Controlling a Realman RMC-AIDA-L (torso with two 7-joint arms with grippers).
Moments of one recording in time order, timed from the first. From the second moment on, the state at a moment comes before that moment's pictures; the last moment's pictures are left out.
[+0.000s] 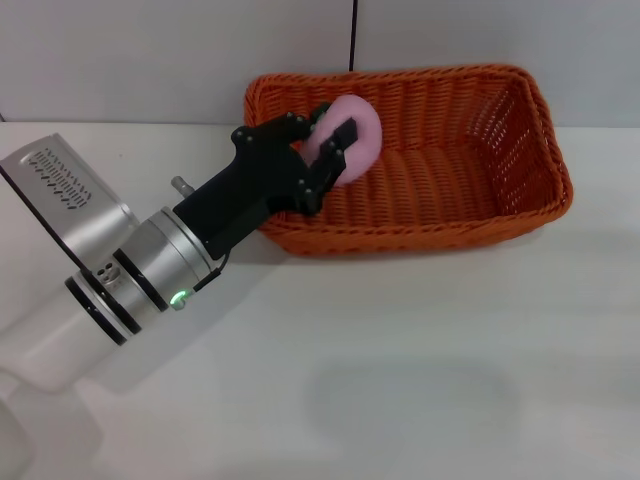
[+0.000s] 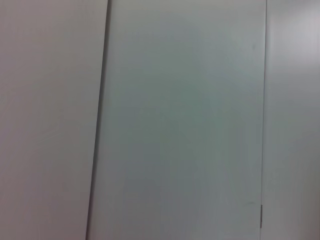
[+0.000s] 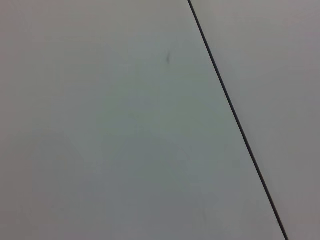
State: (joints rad) left arm -0.53 -2.07 -0.57 -0.25 -0.53 -1.33 2.74; right arm 0.24 2.07 -0.22 -0.37 -1.29 -1.60 0.95
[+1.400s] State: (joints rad) left arm -0.26 -2.06 -1.05 -0.23 -0.53 -1.74 2.74; right arm 0.27 2.07 -0.20 -0.34 -1.21 -1.60 0.94
